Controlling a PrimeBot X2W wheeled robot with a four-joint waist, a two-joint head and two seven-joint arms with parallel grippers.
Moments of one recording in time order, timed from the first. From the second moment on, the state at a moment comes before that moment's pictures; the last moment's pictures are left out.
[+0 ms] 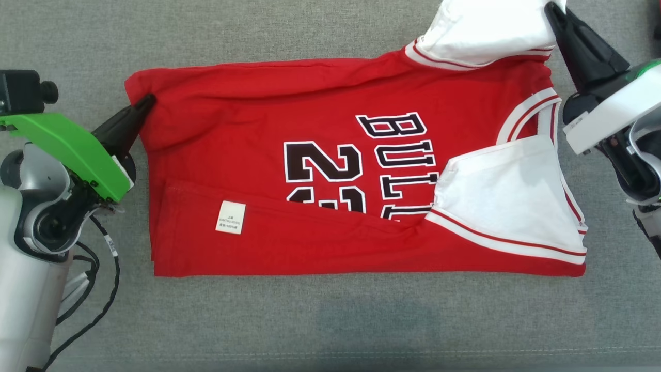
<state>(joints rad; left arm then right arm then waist) -0.61 0.40 -0.34 0.24 -1.07 -0.11 0.38 -0.60 -0.51 0.42 0.13 0.71 0.11 -0.02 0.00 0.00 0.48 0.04</state>
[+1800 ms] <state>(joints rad) -0.35 0.39 -0.39 0.19 -1.04 -0.12 0.10 -0.01 -0.54 0.40 -0.24 0.74 -0.07 -0.10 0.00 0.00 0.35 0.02</state>
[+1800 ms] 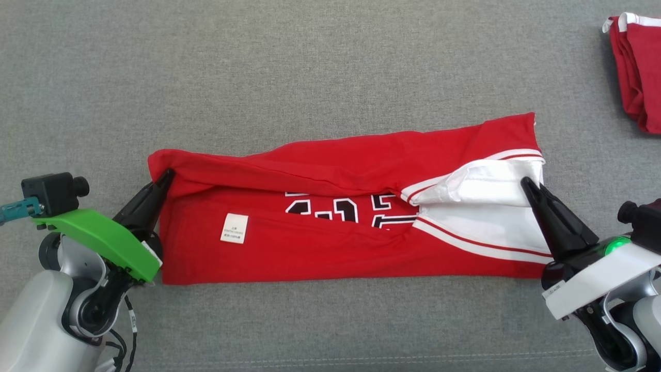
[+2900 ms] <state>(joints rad) -0.23 0.44 -0.44 0.22 -0.98 -0.12 0.01 0.08 -0.58 0.41 -0.22 0.72 -0.09 -0.06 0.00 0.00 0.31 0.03</state>
